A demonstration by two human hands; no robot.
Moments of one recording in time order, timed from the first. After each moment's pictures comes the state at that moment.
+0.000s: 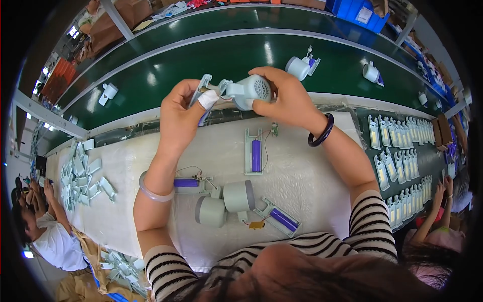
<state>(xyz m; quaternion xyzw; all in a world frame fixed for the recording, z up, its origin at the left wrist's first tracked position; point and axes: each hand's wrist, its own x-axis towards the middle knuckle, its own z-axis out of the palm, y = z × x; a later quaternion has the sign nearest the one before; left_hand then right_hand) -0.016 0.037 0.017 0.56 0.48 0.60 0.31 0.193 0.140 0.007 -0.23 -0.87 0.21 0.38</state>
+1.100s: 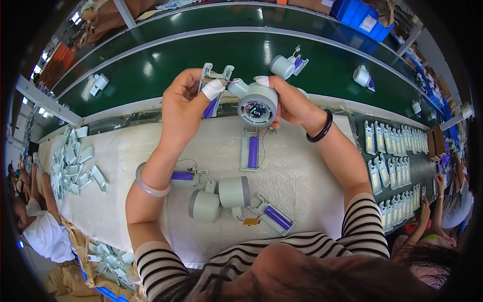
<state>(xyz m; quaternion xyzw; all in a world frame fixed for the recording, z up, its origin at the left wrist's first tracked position) -0.004 0.035 0.019 0.55 0.46 0.64 0.27 0.189 0.146 0.008 -0.25 -0.58 0.76 0.14</state>
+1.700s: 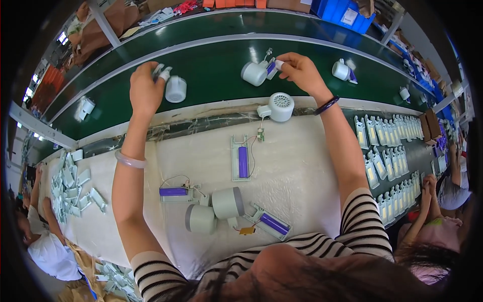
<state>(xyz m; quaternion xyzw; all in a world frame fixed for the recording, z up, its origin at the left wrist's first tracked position) -0.108 0.106 0.010 0.61 0.68 0.33 -0.22 0.247 0.241 -0.004 -0.38 -0.79 0.35 0.32</state>
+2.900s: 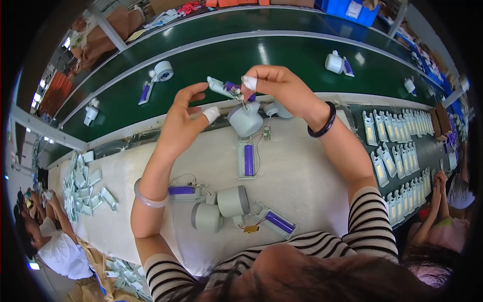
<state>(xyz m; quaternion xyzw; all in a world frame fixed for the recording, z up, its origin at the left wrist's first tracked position) -0.010 0.045 0.022 0.63 0.59 0.42 0.27 0.205 0.165 0.021 -0.12 -0.71 0.64 0.29</state>
